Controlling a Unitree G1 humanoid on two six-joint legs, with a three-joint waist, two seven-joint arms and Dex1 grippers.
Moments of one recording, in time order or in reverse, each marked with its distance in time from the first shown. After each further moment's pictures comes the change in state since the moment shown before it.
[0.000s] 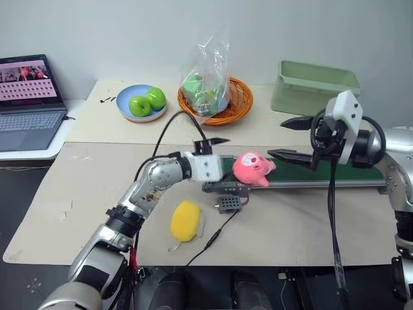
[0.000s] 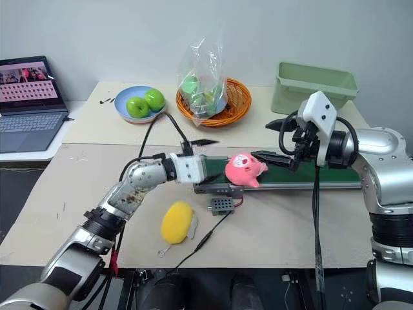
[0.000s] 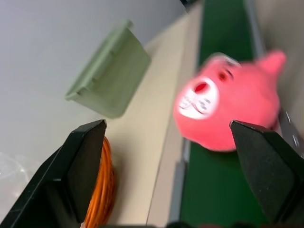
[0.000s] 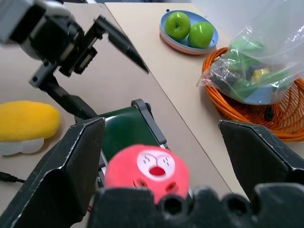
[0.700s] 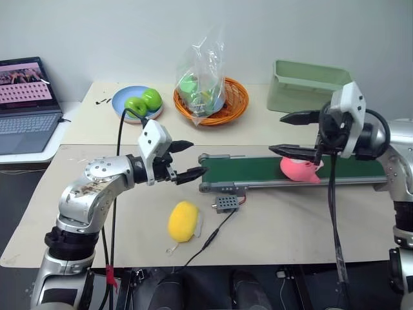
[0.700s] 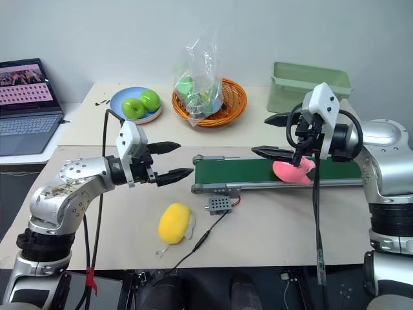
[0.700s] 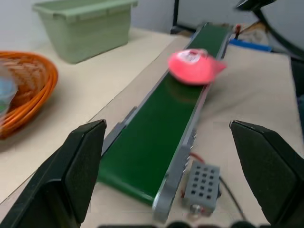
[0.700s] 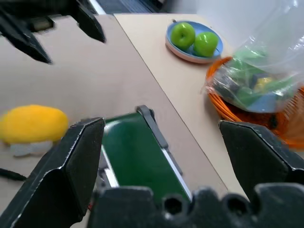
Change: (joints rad) left arm 0.176 0.232 0.287 -0.411 -0.502 0.704 -0.073; right arm -0.069 0.031 0.009 0.088 0.050 -0.033 0.095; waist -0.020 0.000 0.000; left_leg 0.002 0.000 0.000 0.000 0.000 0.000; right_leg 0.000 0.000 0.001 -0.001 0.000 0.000
